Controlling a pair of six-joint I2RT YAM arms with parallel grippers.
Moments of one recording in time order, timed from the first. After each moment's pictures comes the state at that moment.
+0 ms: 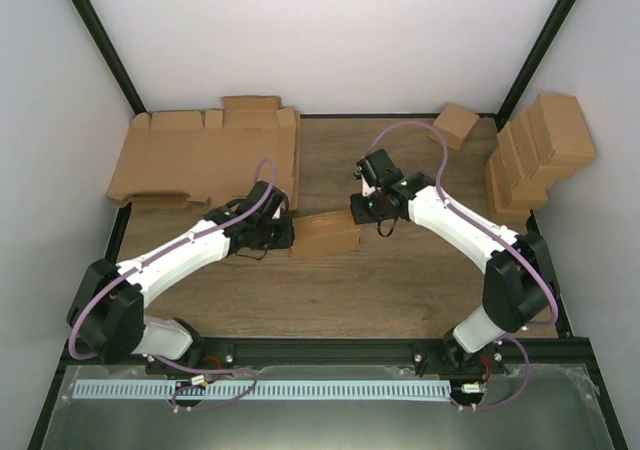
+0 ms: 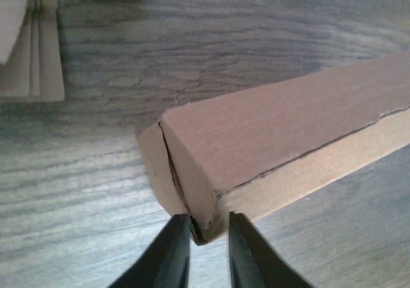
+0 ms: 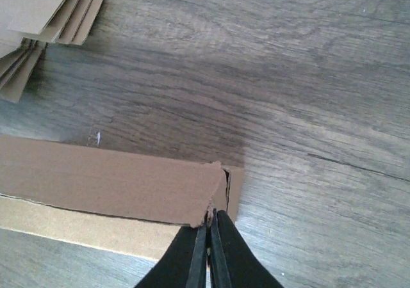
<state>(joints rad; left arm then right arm) -0.66 1.38 0.94 -0.56 0.09 -0.65 0.58 1.55 1.21 -0.72 -0.05 0.36</state>
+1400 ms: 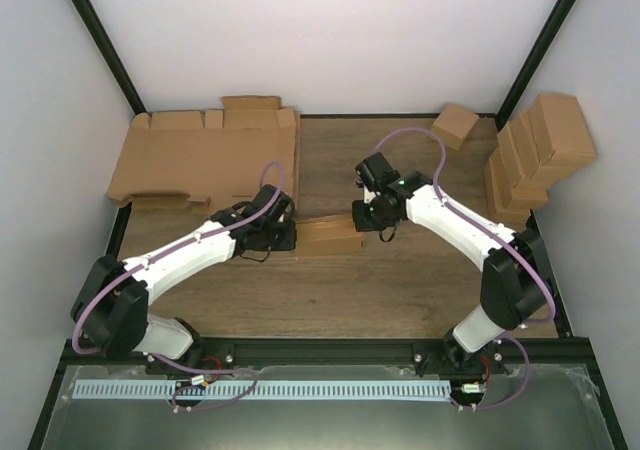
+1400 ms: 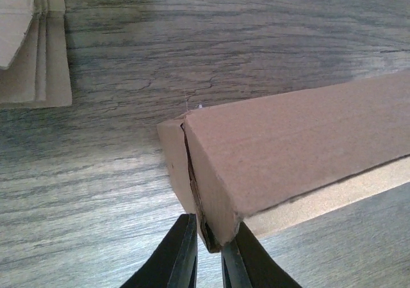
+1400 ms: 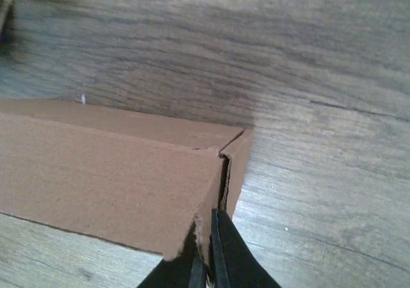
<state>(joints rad) -0.69 1.41 0.93 -0.56 0.03 -0.64 0.59 1.56 1.22 -0.83 -0.08 0.41</state>
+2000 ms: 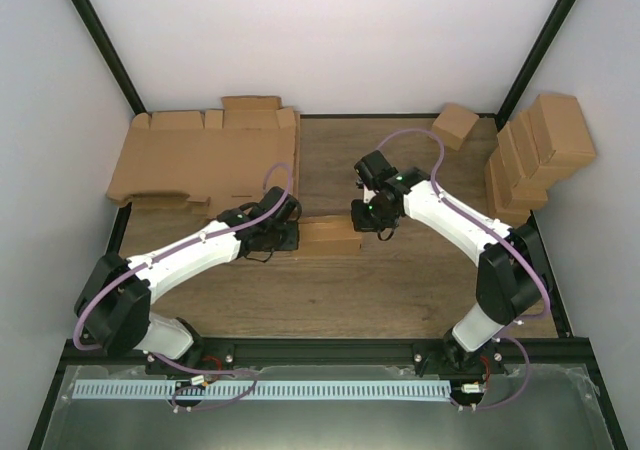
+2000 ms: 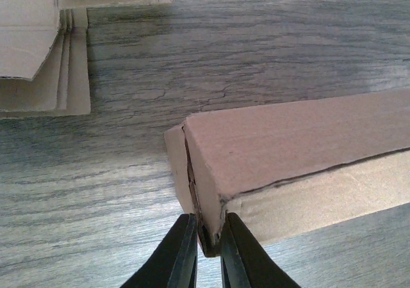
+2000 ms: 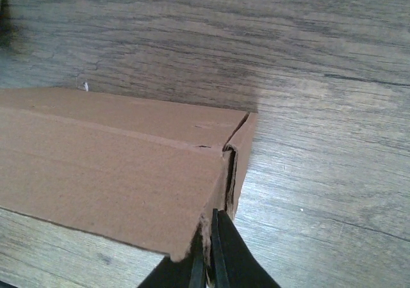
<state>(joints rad) -0.74 1.44 0.96 -0.58 -0.08 -0.66 0.58 1.60 1.26 -0.90 -0.13 0.47</state>
